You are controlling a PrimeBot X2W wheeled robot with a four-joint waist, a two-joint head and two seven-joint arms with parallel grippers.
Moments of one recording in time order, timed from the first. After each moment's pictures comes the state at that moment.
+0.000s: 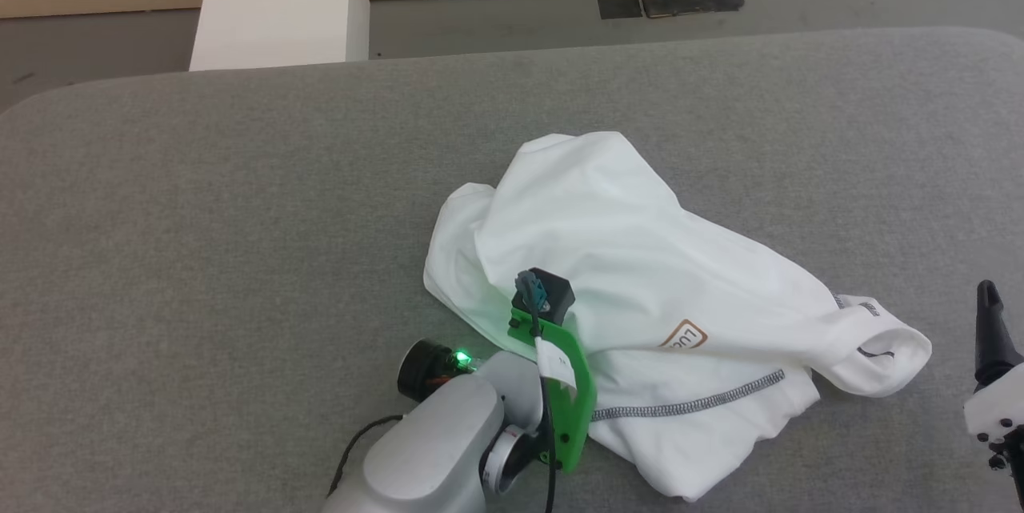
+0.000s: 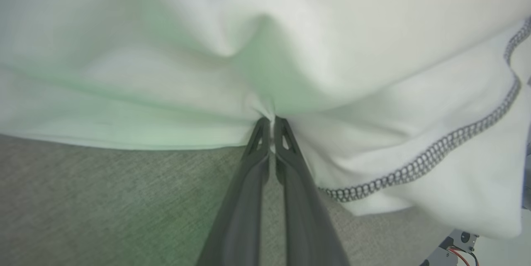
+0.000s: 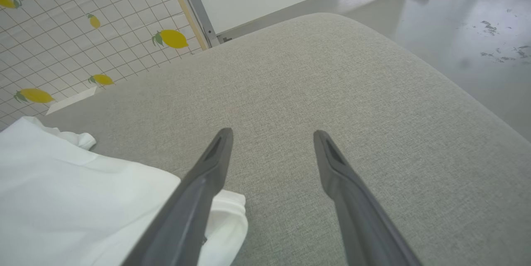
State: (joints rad) left arm -0.53 0.05 -0.83 0.54 -0.61 0.09 0.53; right arm -0.08 -0.05 -0.47 0.03 0.25 0.13 0.25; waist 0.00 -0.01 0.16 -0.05
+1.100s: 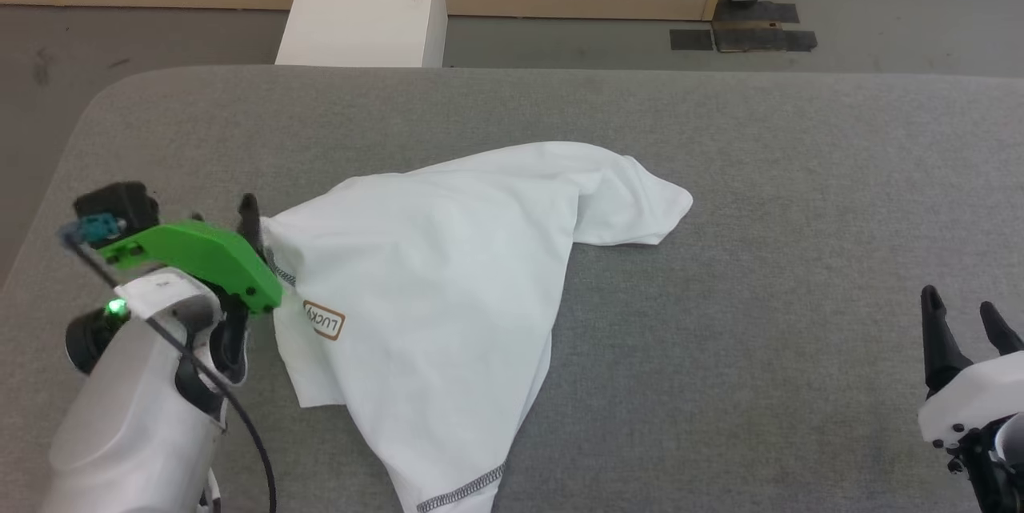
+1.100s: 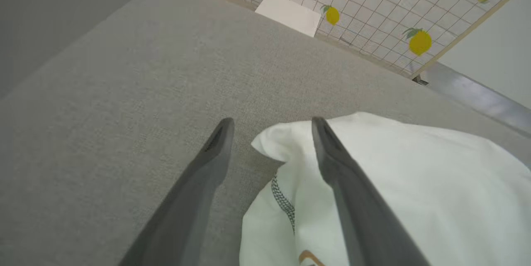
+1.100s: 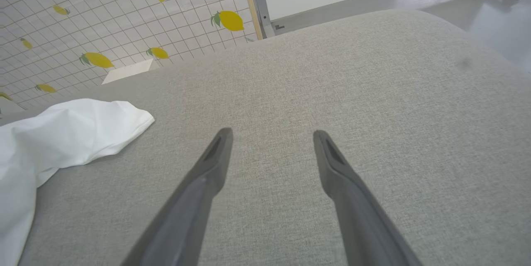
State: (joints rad) left arm -0.48 0.39 -0.32 0.42 -0.83 0.29 0.12; right arm -0.06 -0.05 -0.37 0.04 0.25 0.13 0.26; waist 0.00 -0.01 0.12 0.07
